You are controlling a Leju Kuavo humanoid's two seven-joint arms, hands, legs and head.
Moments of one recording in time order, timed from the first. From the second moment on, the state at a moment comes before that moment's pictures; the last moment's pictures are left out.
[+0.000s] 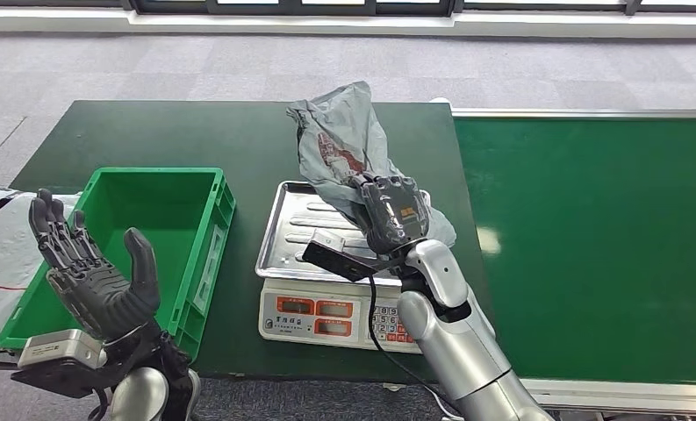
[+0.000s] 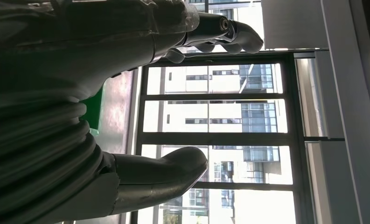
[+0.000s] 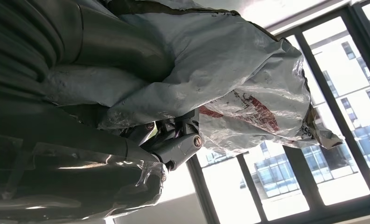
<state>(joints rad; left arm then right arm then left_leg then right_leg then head) 0.04 -0.24 -0.09 -1.68 -0.14 0.38 -0.70 -0.47 0.20 0.40 -1.12 1.15 -0.13 -0.21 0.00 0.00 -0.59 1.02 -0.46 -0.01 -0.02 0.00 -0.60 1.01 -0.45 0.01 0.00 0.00</state>
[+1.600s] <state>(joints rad) 0.02 -0.23 -0.10 -1.65 -0.14 0.37 -0.70 -0.47 0.17 0.51 -1.06 1.11 -0.06 -0.34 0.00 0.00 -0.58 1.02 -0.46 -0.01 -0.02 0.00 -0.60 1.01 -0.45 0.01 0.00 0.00</state>
